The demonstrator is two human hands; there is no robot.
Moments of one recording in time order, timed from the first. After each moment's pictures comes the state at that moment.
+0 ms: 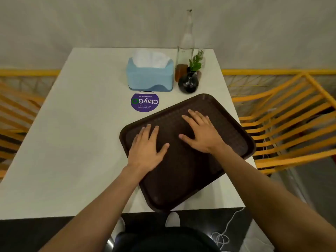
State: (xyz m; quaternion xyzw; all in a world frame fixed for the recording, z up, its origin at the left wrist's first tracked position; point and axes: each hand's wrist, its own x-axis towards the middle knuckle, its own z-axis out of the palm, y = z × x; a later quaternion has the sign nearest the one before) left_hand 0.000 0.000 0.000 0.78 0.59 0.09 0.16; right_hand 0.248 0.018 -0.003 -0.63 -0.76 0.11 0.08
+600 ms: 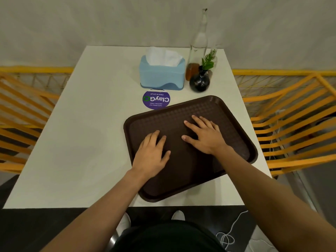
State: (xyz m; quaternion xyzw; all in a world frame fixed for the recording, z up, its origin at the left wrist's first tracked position) left_hand -0.036 -0.016 -0.010 0.83 0.54 0.03 0.11; right_hand 0.219 0.017 -0.019 -0.67 -0.74 0.12 0.00
